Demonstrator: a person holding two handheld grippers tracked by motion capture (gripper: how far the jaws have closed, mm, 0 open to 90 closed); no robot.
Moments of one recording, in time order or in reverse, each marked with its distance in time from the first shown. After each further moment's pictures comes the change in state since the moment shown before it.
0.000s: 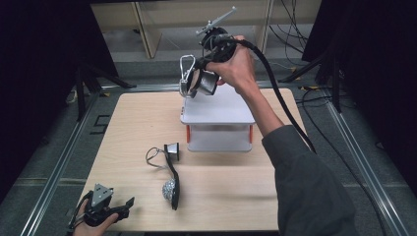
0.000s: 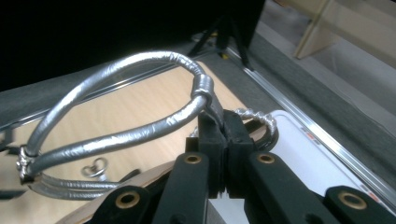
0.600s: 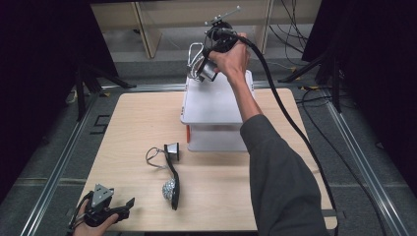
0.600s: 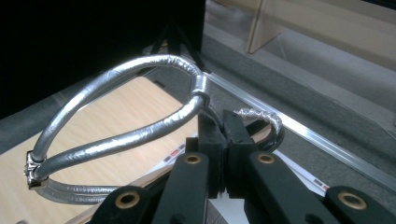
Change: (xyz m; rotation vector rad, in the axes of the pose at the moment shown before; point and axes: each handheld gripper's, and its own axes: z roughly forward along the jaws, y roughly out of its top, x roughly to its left) left arm -0.001 0.000 -0.001 0.007 -0.004 0.014; right arm -0.054 -0.004 0.042 -0.035 -0.176 0.177
